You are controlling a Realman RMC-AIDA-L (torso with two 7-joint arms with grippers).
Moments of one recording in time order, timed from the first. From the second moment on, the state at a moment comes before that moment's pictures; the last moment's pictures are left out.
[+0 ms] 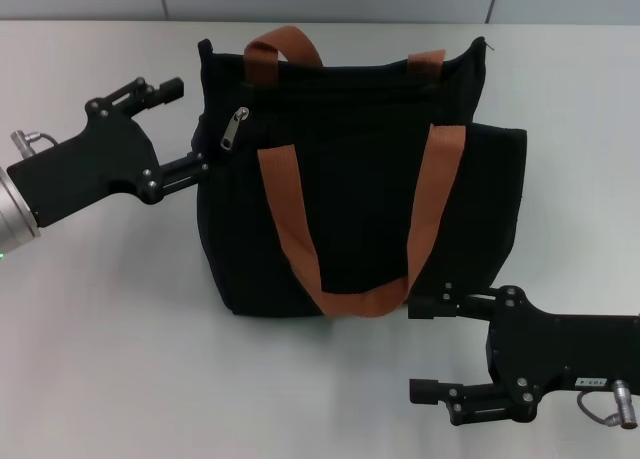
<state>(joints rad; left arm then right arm) -0.49 -2.04 0.44 0.38 1.83 1.52 -0.64 0.46 2.08 -0.72 -0.36 -2.03 -1.80 0.93</state>
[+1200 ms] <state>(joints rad) -0.47 -2.05 0.45 0.38 1.84 1.59 -0.51 0.48 2.08 -0.70 -0.35 -1.94 -1.92 0.95</state>
